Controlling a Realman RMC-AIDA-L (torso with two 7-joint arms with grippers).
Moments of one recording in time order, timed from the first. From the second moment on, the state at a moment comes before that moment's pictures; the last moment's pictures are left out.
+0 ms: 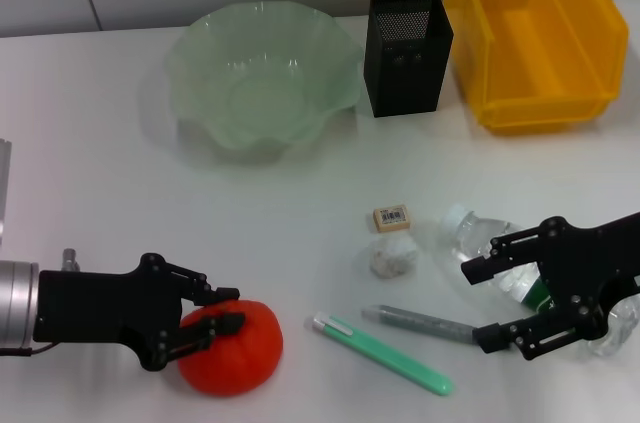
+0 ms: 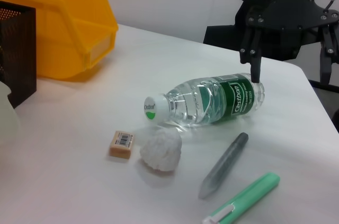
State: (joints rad) left arm -0.55 -2.07 0.75 0.60 2.22 1.66 -1.19; right arm 0.44 2.08 -0.76 -1.07 -2.22 -1.99 1.56
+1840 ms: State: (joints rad) left arm -0.80 -2.08 1.08 0.66 1.70 0.96 -1.50; right arm 0.40 2.08 -0.76 -1.01 -2.18 -2.00 1.52
